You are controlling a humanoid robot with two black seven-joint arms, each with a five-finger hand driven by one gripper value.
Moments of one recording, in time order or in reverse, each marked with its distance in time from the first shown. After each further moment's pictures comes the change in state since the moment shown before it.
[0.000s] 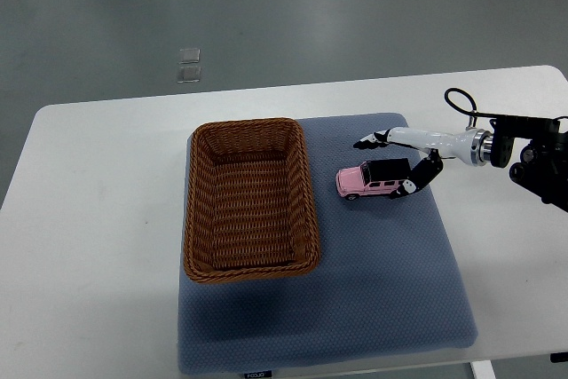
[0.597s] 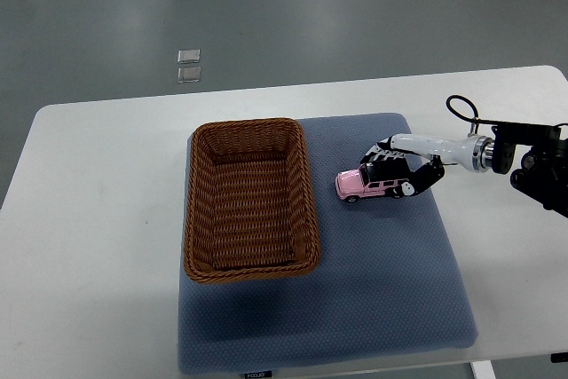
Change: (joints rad) left arm 0.000 0.000 0.000 0.000 0.000 0.000 0.000; right arm -0.012 0.003 -0.014 -0.011 0.000 -0.003 0.000
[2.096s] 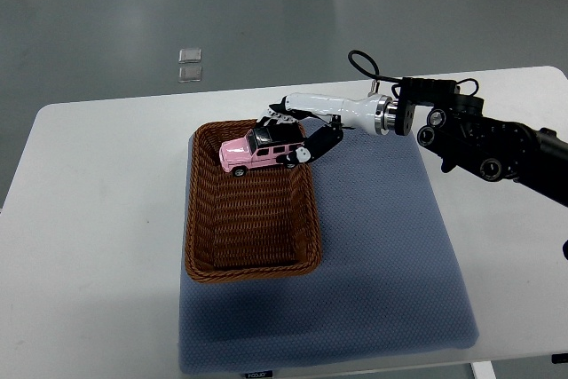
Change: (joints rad) left arm 0.000 0.000 0.000 0.000 0.000 0.000 0.000; right arm 0.177 0.271 0.056 0.008 0.128 0.079 -0.049
